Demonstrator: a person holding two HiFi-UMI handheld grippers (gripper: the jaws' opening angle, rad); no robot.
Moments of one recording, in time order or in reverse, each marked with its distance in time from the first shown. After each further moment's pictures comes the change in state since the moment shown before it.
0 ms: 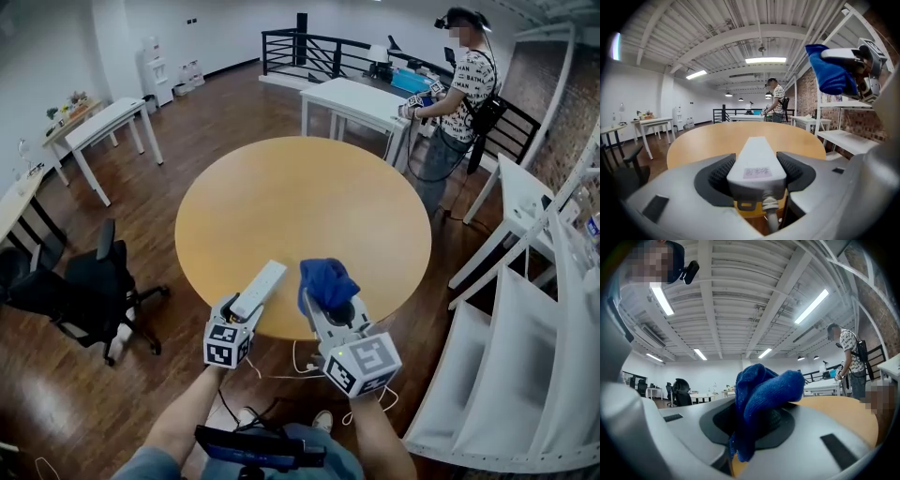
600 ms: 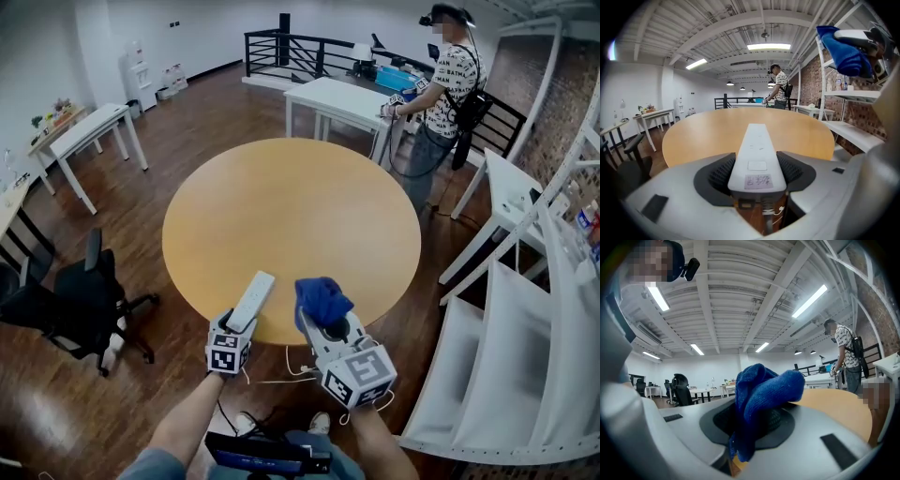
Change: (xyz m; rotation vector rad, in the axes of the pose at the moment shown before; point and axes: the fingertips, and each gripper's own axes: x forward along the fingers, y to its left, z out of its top) left arm 0.031 0.006 -0.064 0.002 0.139 0.024; right arm -0.014 -0.006 -0.031 0.020 0.079 -0.032
